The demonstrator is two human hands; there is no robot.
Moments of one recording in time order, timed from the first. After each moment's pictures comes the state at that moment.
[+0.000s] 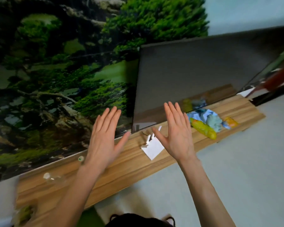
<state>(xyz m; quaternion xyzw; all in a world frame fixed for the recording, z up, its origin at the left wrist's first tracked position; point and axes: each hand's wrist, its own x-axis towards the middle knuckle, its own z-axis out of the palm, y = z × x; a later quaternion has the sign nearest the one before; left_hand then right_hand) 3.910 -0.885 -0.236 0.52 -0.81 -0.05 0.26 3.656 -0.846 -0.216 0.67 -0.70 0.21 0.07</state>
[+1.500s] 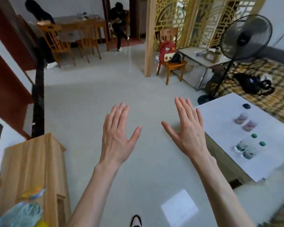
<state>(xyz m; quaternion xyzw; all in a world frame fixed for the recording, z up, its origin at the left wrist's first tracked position) 2.984 -0.539 -0.164 -0.23 -0.90 -0.27 0.25 3.047 -0.306 -0.134 -0.07 -0.95 0.12 0.27</state>
